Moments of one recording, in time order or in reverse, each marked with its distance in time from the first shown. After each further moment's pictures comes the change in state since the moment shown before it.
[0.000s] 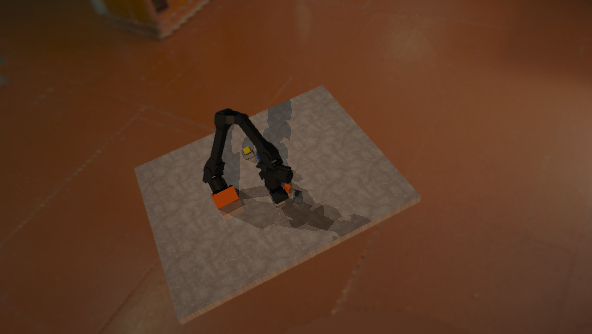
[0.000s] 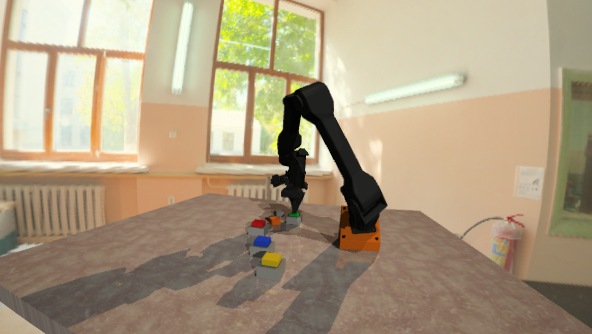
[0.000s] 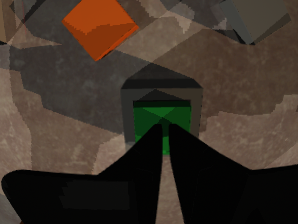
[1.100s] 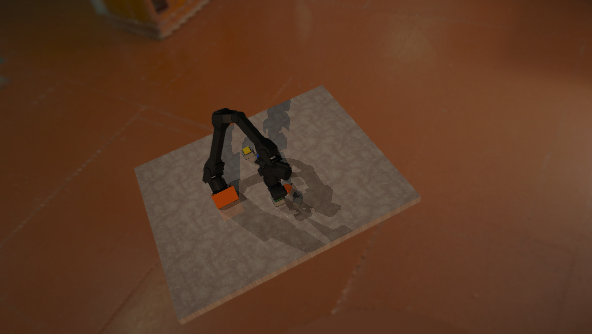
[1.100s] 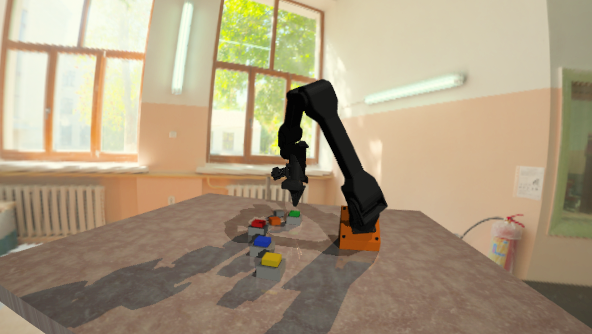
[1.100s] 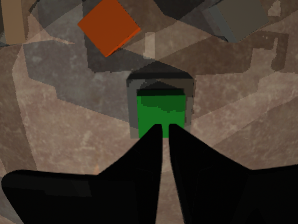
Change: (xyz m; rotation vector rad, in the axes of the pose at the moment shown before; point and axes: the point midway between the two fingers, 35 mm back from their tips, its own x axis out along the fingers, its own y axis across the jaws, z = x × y) arm -0.025 0.000 0.000 0.005 -0.001 0.000
